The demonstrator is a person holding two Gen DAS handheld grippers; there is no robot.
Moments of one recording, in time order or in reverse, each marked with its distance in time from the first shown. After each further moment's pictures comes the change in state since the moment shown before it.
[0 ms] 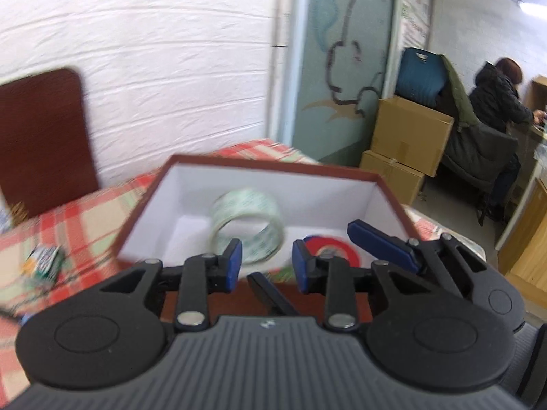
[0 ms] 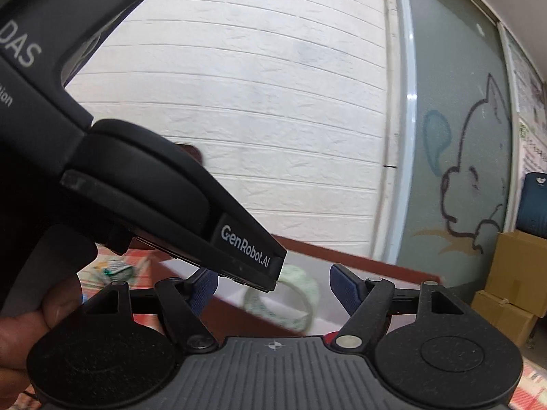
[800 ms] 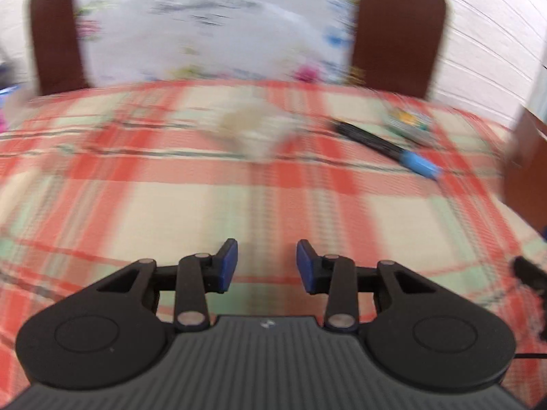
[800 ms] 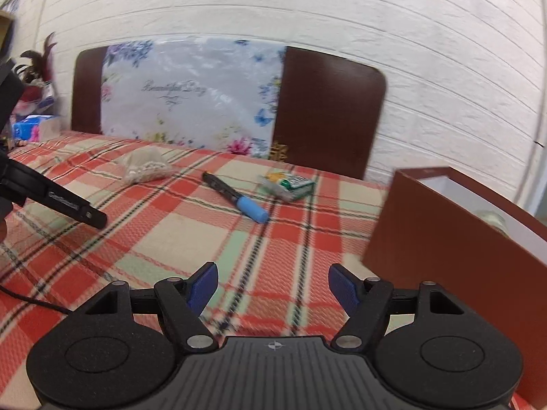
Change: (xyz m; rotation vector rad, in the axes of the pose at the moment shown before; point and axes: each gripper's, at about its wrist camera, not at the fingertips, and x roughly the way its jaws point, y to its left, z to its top) left arm -0.133 0.240 -0.164 -0.442 0.123 0.650; right arm 0.019 0.140 -0.028 -0.192 0.268 0.387
